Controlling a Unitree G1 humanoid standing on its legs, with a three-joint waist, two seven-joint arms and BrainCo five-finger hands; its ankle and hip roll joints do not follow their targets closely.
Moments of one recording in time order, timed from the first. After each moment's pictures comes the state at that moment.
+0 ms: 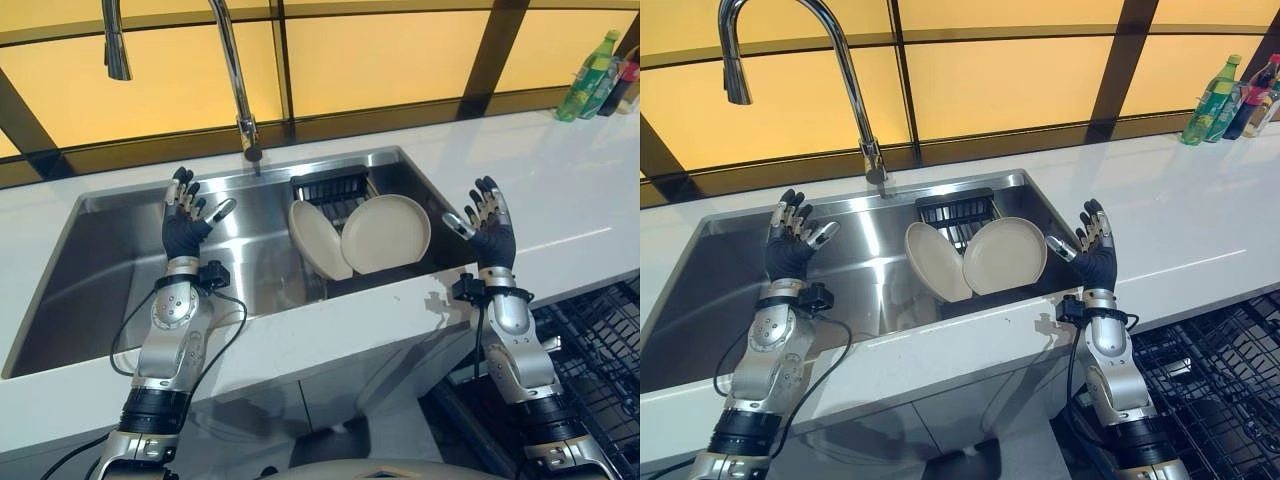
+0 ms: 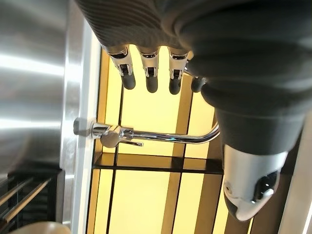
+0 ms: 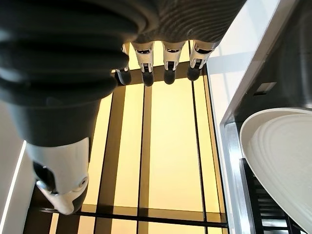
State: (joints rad) left arm -0.17 0.39 0.01 -0.02 -0.35 -0.10 0.29; right arm -0.12 -0.37 0.09 -0.03 0.40 -0.17 -0.29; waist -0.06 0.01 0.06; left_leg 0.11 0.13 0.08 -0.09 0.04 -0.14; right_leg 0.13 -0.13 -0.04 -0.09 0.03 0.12
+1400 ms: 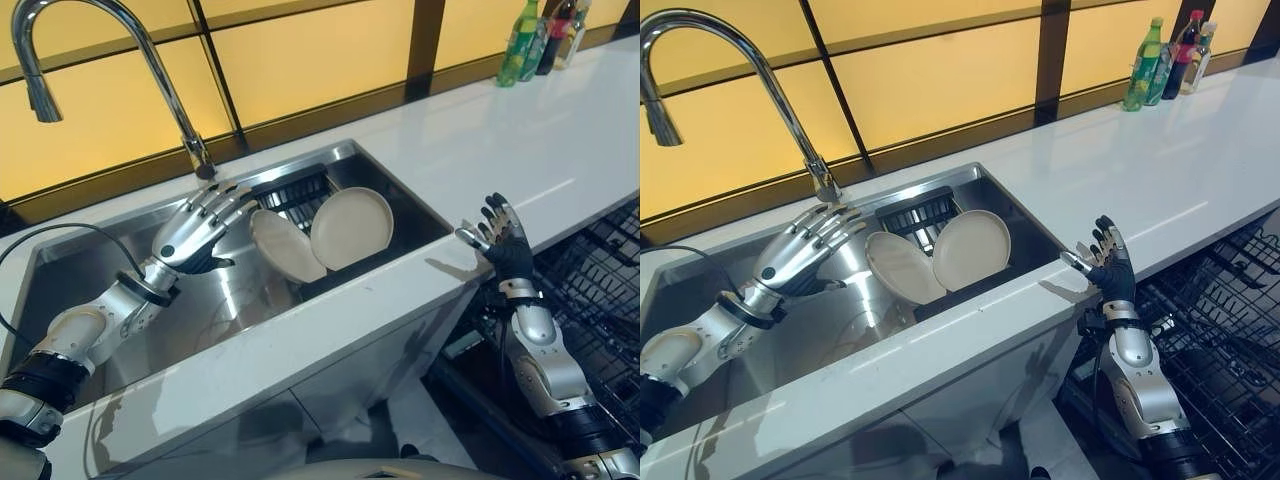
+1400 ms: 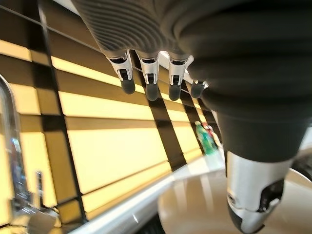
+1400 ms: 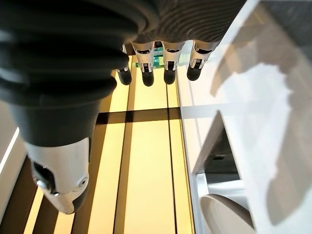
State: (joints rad) left arm -0.31 1.02 -0.41 0.27 0.92 -0.38 0.73; right arm -0.05 -0.53 0.09 -0.03 0.49 -0.14 -0.26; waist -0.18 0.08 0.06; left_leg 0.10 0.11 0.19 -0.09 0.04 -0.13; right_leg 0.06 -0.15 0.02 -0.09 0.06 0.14
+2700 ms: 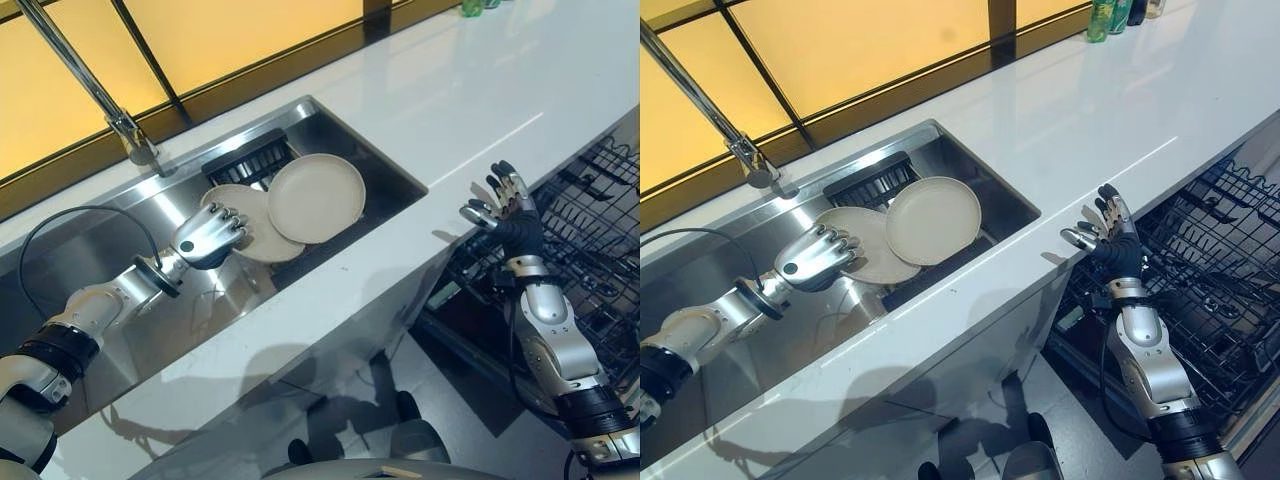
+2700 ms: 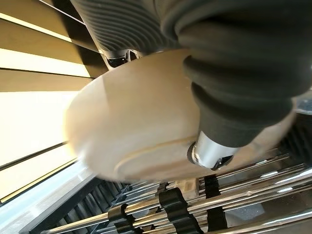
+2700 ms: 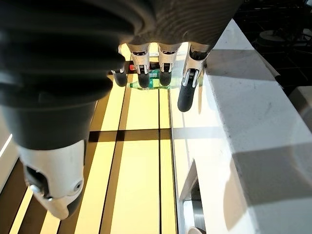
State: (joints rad) left arm -0.48 1.03 -0.61 0.39 1.04 -0.34 0.71; right arm -0.14 -0.60 0.09 -0.06 0.50 -0.15 -0.25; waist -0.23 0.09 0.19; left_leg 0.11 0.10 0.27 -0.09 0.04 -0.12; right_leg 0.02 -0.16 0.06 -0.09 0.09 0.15
